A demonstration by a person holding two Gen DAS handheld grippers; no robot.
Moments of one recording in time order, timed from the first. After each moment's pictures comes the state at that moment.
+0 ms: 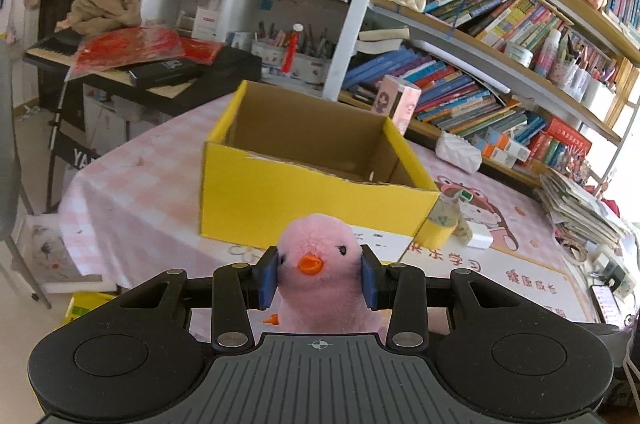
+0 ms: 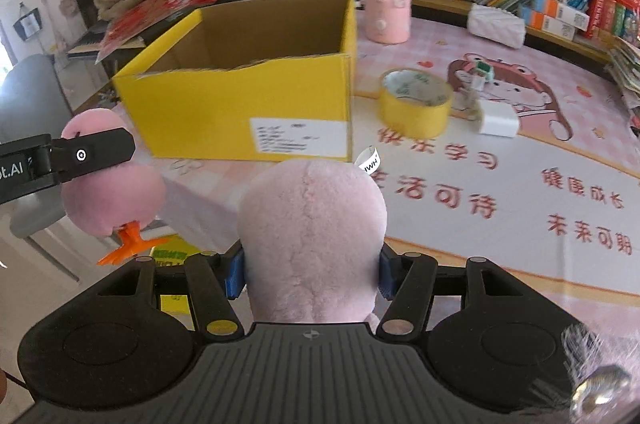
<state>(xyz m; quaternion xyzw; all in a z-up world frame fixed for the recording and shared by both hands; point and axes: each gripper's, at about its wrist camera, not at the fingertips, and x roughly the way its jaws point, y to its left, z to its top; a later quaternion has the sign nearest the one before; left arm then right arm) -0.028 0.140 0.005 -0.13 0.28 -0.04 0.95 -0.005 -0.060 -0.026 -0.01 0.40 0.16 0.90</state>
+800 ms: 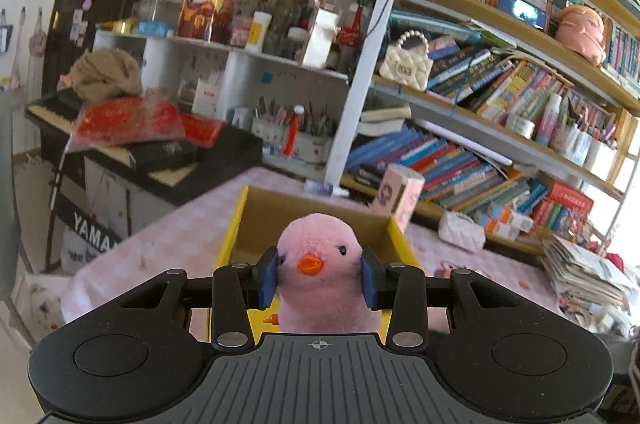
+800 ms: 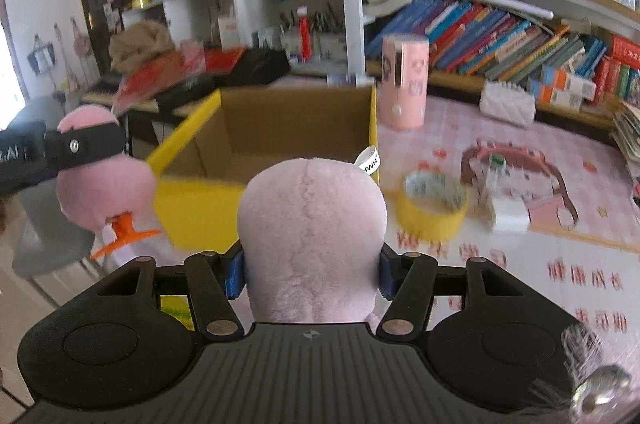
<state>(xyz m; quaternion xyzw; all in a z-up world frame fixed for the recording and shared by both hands) 0.016 0.157 0.059 -0.13 0.19 -0.02 0.97 0.038 -0.042 0.032 0.00 0.30 0.17 0.94</state>
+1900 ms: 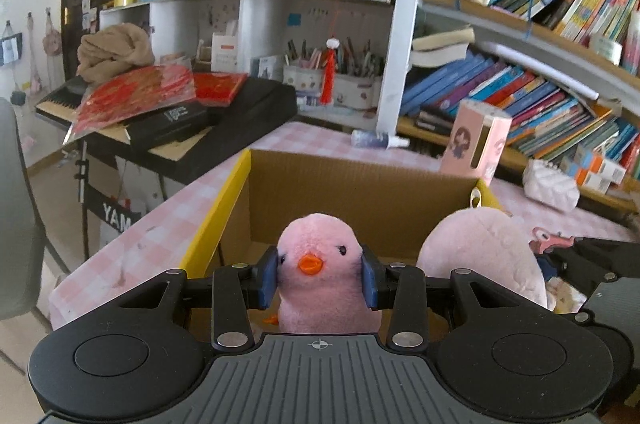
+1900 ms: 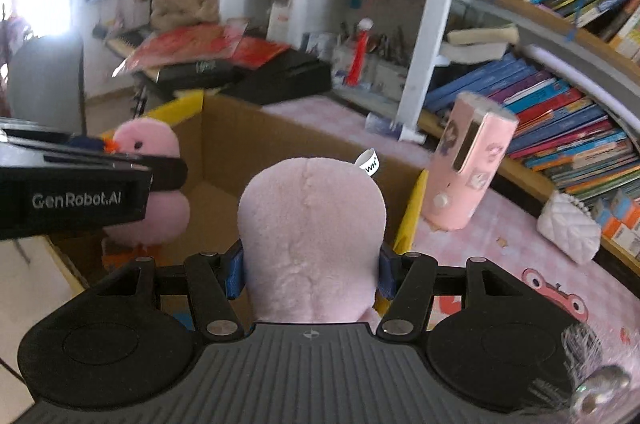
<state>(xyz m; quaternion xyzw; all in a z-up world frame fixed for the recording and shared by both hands) 0.158 0.125 0.000 -0.06 0.28 0.06 0.96 0.194 -0.002 -0.016 -0.16 0.28 0.26 0.91</state>
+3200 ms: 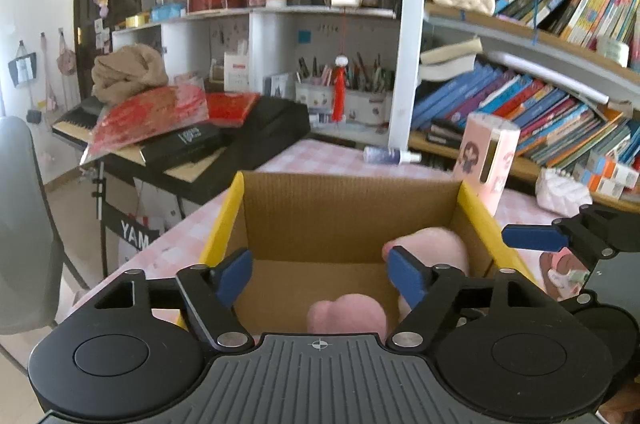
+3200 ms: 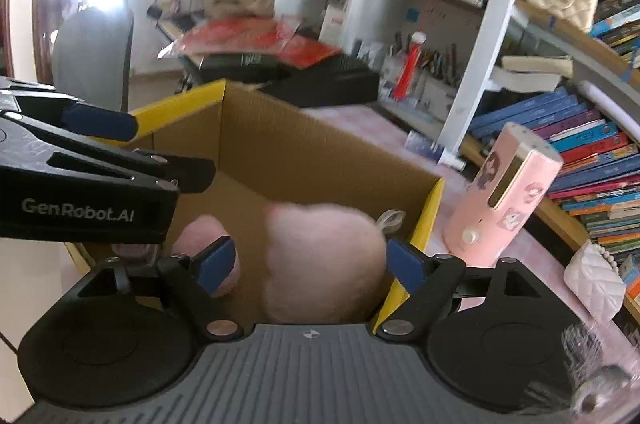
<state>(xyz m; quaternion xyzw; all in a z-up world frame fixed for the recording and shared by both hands) 0.157 0.113 0.017 -0.04 0.25 0.08 0.96 0.206 -0.009 -0.006 -0.19 0.24 0.33 0.90</state>
